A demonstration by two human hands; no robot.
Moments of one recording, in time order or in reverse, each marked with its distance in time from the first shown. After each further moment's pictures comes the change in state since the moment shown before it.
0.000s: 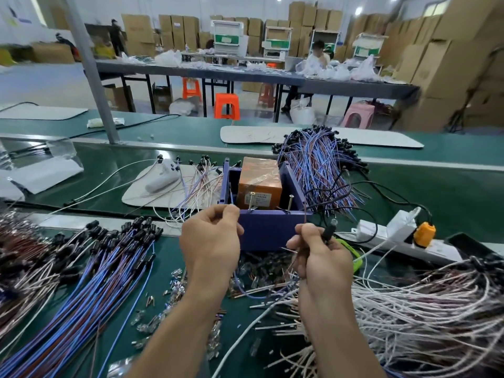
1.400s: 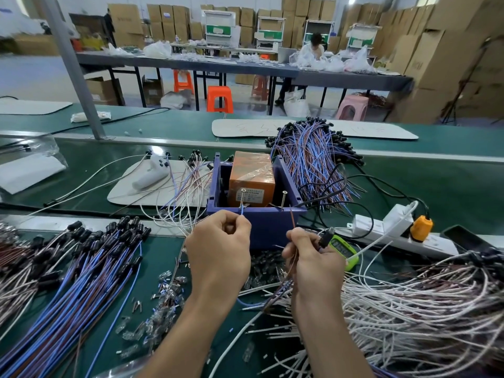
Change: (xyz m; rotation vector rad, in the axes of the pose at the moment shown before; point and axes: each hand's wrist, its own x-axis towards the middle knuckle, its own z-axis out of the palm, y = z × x) left_hand -0.009 -0.017 0.017 0.336 0.007 0.320; right_hand 0.022 0.028 -0.010 -0.072 0.056 -0.061
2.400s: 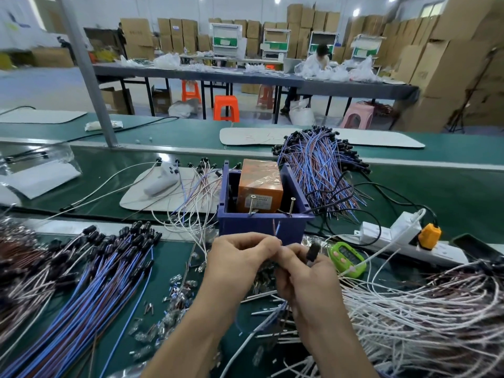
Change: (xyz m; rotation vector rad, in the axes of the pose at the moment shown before) left_hand -0.008 0.008 -0.021 -0.500 -0.512 -0.305; right_hand -0.027 -0.008 0.000 -0.053 -0.400 0.070
